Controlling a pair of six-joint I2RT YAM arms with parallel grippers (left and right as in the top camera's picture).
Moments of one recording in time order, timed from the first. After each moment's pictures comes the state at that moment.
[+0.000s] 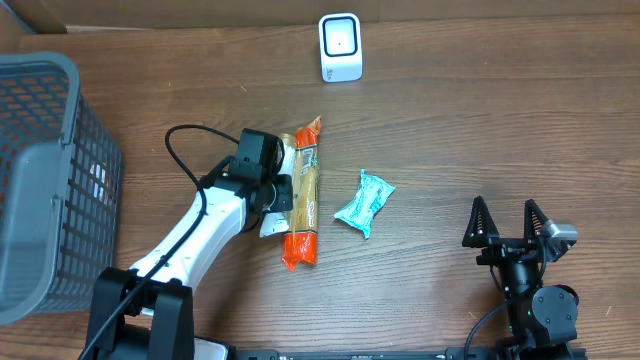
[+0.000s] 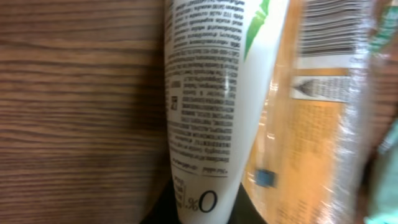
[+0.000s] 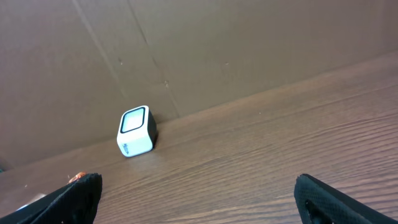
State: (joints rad) left arm -0.26 1.57 0.91 -0.54 0.03 -0.32; right arm 0.17 0.01 0.02 -0.02 0.12 0.36
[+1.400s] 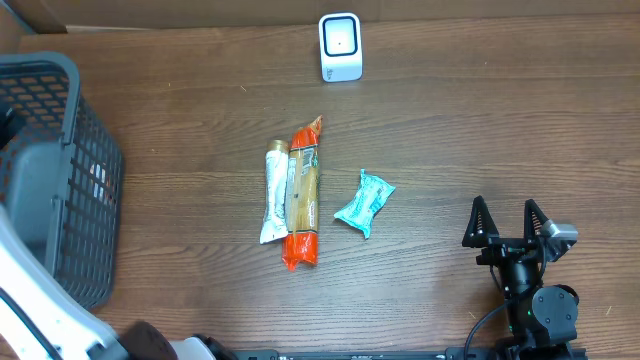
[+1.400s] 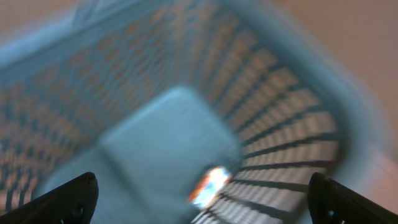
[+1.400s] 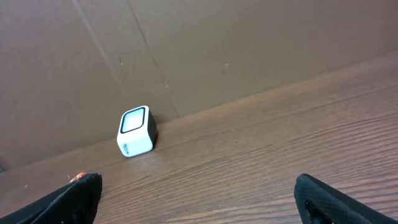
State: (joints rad) left arm 0.76 1.55 1.85 -1.04 0.01 -0.23; right arm 0.17 0.01 0.02 -0.02 0.12 0.36
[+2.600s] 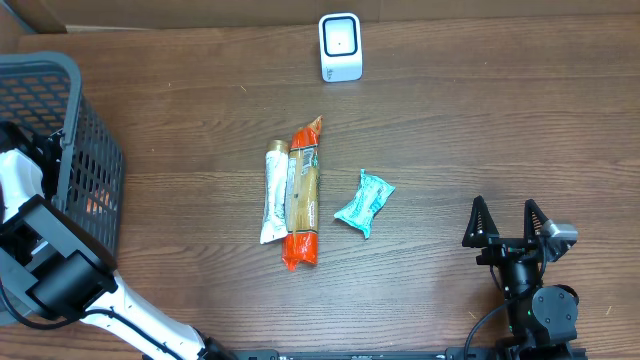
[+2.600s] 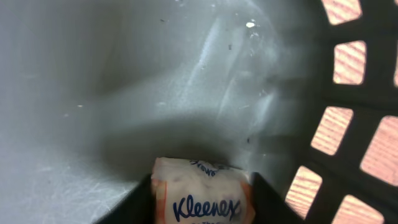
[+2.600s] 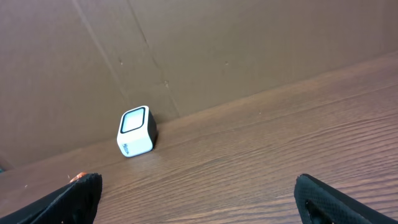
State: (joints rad) left arm 0.74 2.13 1.65 -0.89 0.26 0.24; right arm 0.17 0.01 0.02 -0.02 0.12 0.36
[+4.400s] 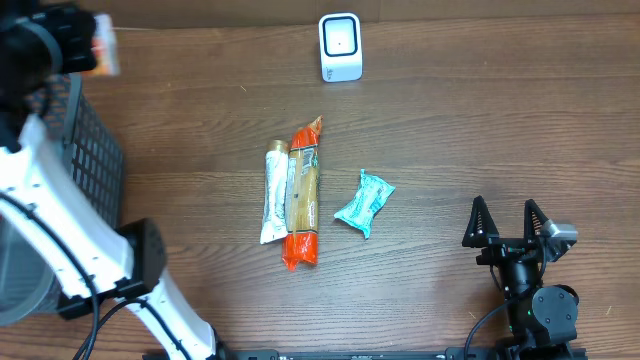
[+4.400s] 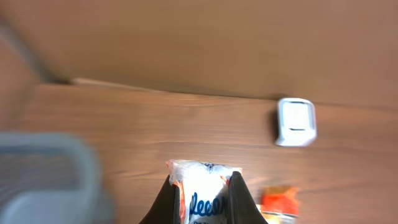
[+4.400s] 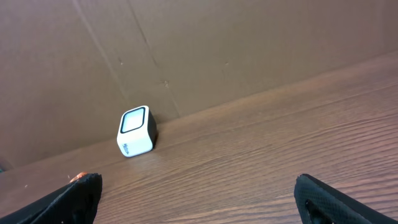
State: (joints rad) left arm 0.28 2.08 3.13 -1.68 0.32 0.06; right arm 0.17 0.01 0.02 -0.02 0.12 0.36
